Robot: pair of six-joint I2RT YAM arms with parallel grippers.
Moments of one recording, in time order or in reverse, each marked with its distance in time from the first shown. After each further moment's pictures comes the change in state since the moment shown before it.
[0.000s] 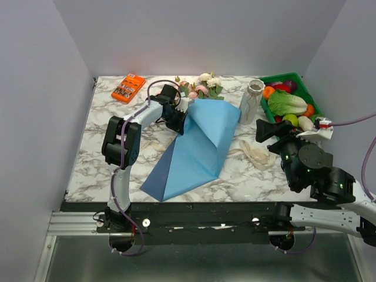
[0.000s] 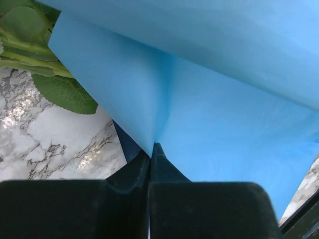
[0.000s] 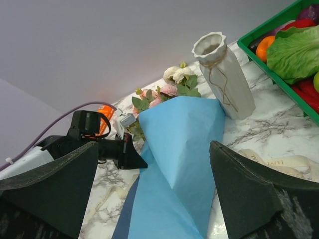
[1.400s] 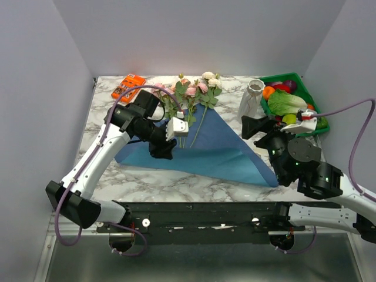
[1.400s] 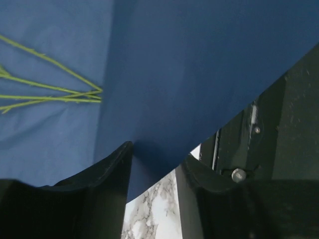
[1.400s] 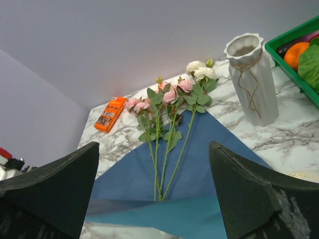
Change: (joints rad) left arm -0.098 -0.735 -0.097 -0.621 0.208 0.653; right arm 0.000 0.105 0.034 0.144 -0.085 -0.112
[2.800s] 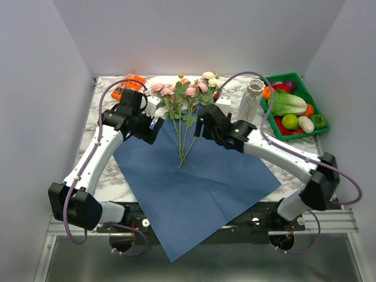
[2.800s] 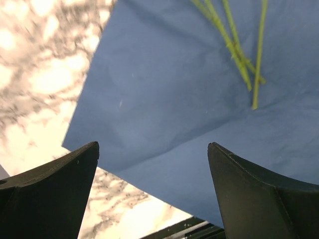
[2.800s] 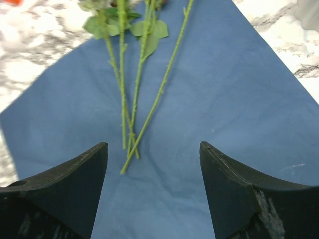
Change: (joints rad) left arm 0.153 -0.061 -0.180 0.362 -0.590 -0.591; right arm -0.286 0.683 0.188 -0.220 -0.552 0.224
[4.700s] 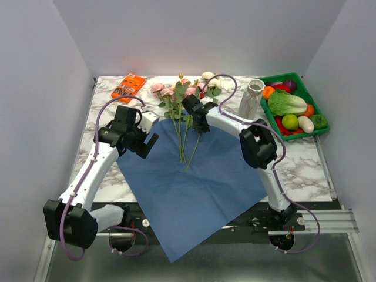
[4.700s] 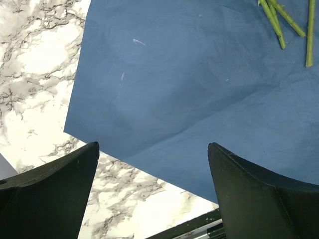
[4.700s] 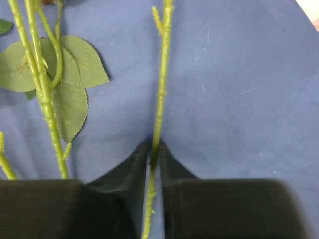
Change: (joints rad) left arm 0.064 -0.142 -0.302 0.096 -0.007 0.140; right arm -0.227 0.848 0.592 -0.178 -0.139 0.019
